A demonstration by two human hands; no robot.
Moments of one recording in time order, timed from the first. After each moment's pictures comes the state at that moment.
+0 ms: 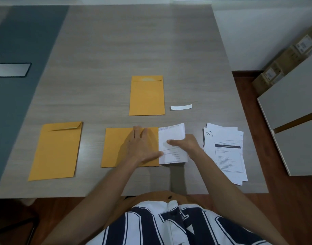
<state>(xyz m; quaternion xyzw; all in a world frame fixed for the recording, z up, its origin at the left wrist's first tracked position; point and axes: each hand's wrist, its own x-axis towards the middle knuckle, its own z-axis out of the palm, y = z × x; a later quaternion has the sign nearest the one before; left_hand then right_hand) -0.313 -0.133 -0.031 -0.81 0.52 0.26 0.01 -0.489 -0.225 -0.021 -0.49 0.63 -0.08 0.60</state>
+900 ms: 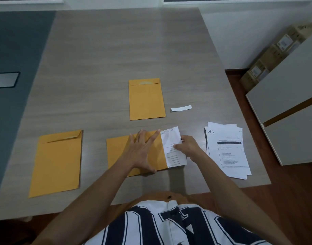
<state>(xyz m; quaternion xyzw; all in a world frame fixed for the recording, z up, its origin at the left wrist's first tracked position) -0.268 -0.126 -0.033 -0.66 0.71 0.21 0.07 -0.470 -0.211 -0.022 -0.53 0.64 -0.05 0.55</state>
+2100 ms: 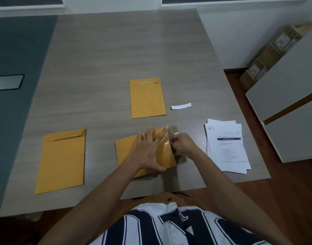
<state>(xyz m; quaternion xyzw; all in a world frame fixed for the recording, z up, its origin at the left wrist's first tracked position) -0.290 -0.114 -0.010 -0.64 0.74 0.19 0.02 -0.452 -0.191 0.005 -0.57 0.60 -0.02 0.56</state>
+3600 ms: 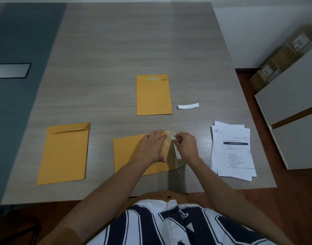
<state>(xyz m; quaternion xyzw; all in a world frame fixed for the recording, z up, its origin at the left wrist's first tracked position) -0.303 -0.133 -0.035 -0.69 0.69 0.19 0.06 -0.454 -0.195 -0.064 -0.73 0.59 -0.14 0.31</state>
